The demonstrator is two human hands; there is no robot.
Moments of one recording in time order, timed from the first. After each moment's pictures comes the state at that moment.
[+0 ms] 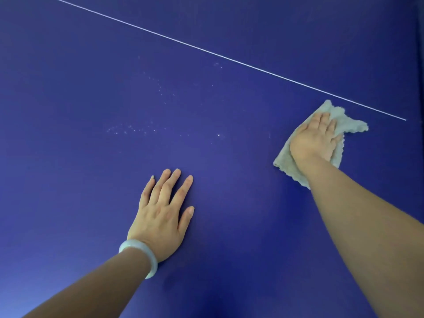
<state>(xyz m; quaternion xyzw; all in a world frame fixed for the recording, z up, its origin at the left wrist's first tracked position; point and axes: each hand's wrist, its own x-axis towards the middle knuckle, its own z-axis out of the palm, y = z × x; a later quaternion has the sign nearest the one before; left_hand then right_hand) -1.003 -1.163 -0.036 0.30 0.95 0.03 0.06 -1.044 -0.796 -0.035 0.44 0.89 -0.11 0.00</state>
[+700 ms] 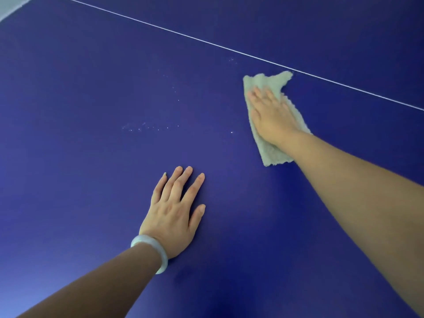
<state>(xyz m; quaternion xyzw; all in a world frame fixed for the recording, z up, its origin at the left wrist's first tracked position) -1.003 -1.164 -0.036 0.30 0.95 0.03 0.06 -1.114 -0.854 -0.024 0.06 0.99 -0.11 0.05</state>
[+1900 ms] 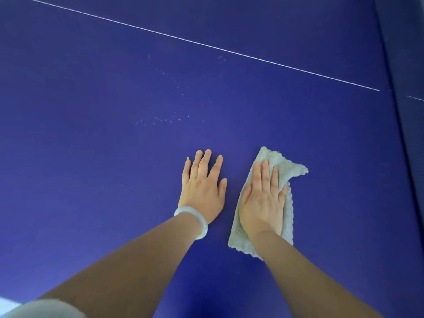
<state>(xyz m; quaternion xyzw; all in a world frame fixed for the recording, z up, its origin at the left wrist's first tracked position) -1.007 -1.172 -0.032 0.34 0.93 0.13 0.09 -0.910 -1.064 -0.039 0.39 0.92 -0.10 0.01</state>
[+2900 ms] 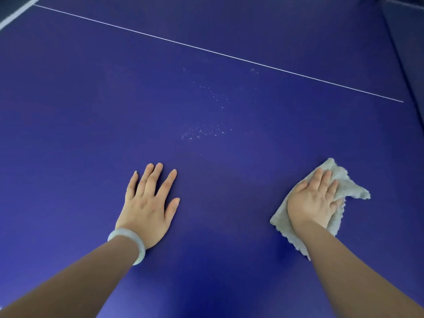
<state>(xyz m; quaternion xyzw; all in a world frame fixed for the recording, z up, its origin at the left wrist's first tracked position) -1.117 -1.381 -0.036 0.36 0.93 0.00 0.05 -0.956 -1.067 -0.039 0.58 0.81 -0.12 -0.03</state>
